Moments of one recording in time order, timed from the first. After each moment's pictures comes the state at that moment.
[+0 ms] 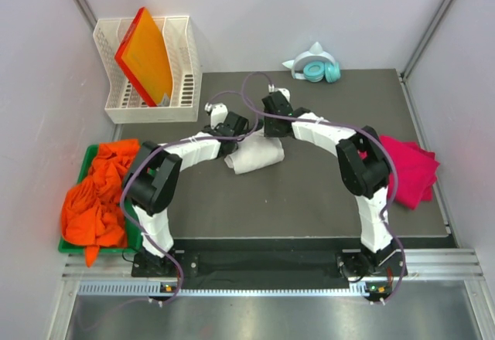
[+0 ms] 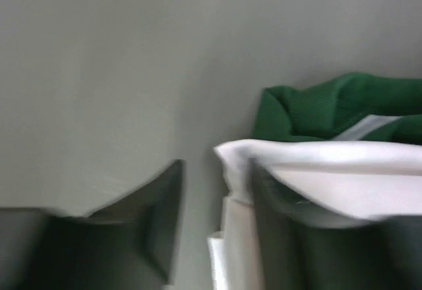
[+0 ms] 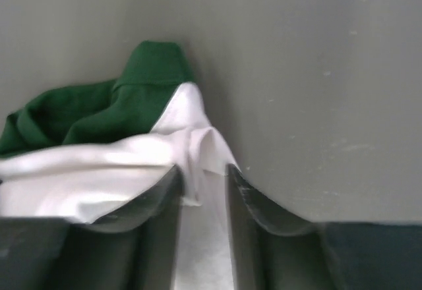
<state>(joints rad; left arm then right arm) -0.55 1.87 1.18 -0.27 -0.60 -0.67 0.61 2.09 1.59 -0.36 0.23 0.48</state>
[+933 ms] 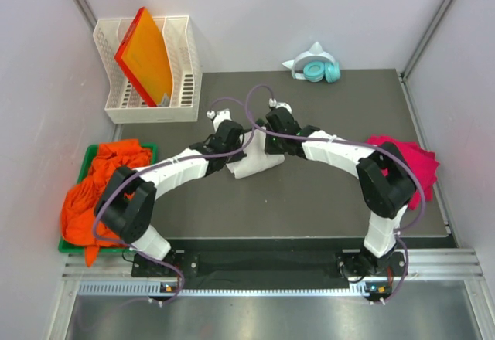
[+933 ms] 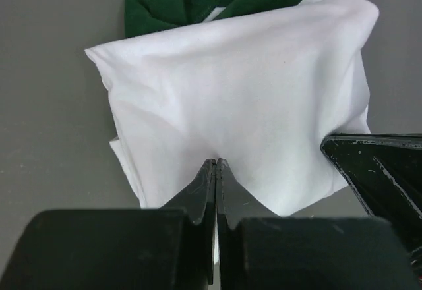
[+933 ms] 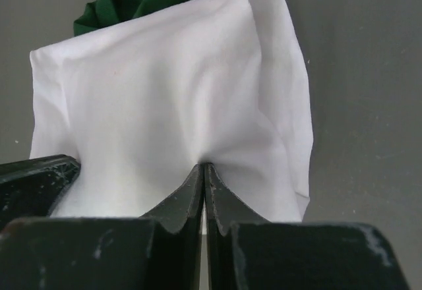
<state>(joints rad) -0.62 1.57 0.99 -0.16 -0.28 -0.72 0.70 1.81 1.26 -0.25 0.13 0.56</state>
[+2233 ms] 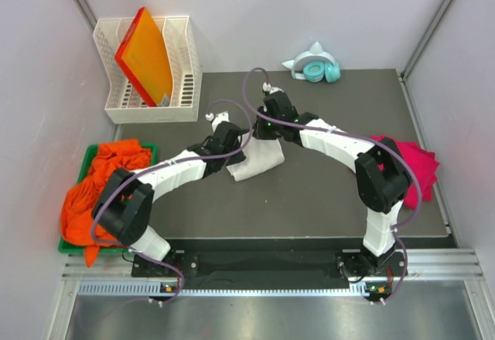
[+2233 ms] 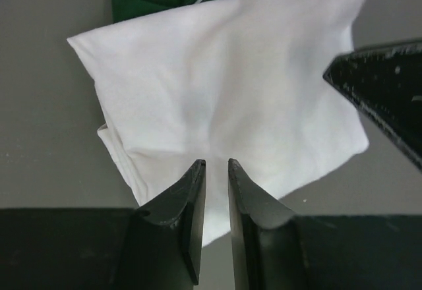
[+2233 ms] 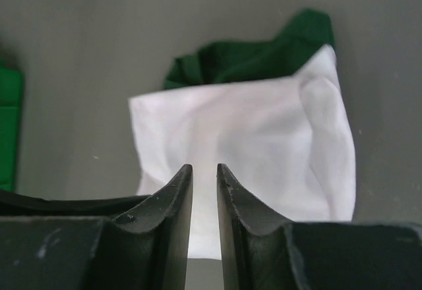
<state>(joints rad) -0.62 1.57 0.95 -0.16 -0.22 -0.75 0.67 1.88 1.43 -0.27 0.01 0.55</state>
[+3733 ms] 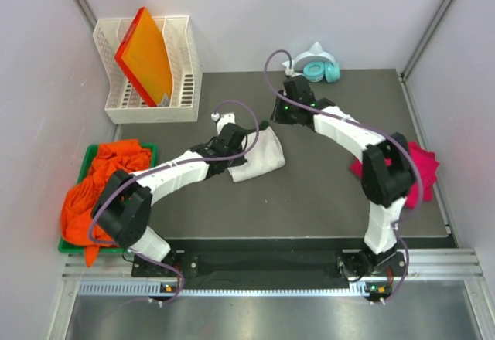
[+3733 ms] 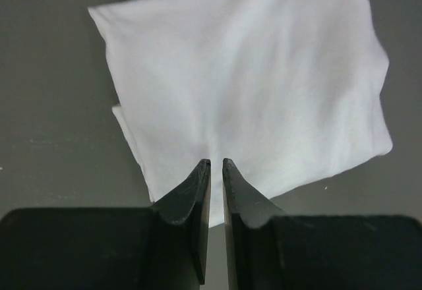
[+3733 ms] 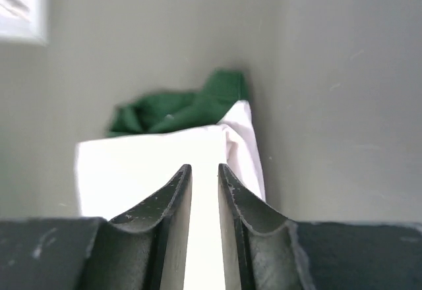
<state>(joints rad) -0.67 1.55 0.97 -0.24 -0.28 -0.70 0.52 1.97 1.55 -0.33 -0.02 0.54</state>
